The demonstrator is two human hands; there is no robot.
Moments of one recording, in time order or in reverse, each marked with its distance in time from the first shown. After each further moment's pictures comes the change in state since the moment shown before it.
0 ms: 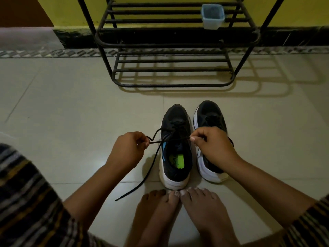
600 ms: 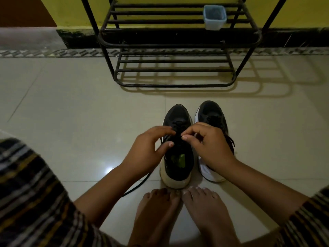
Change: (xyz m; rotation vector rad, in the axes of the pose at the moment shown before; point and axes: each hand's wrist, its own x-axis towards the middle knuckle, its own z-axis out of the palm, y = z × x) left_hand -0.016 0.028 0.005 -0.106 -0.046 0.381; right_hand -0.005 -0.012 0.008 0.062 0.108 -0.310
